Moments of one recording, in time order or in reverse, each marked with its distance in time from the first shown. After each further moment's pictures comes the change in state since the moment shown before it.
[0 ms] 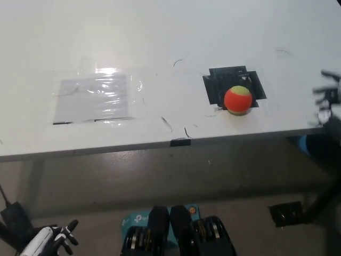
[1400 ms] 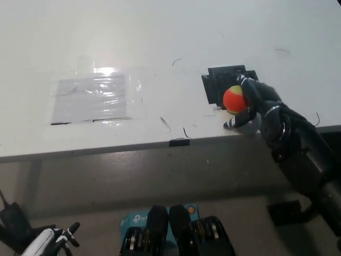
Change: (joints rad) left_arm -0.003 0.000 0.007 -0.001 0.026 0.001 -0.040; right_arm -0.467 0.117 0.449 0.711 -0.311 0.255 0.169
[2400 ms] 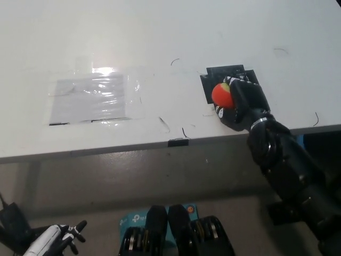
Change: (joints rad) left_arm -0.017 -0.003 -0.022 -0.013 0.039 -0.007 -0.011; right_arm 0.004 0.073 0.022 0.245 -0.054 -0.334 -0.375
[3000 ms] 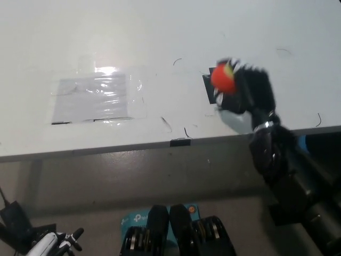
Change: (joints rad) left_arm 0.041 -0.001 0.018 -0.015 0.002 -0.005 0.000; right_arm 0.106 -0.020 -0.096 -0.347 -0.063 -0.036 -0.173
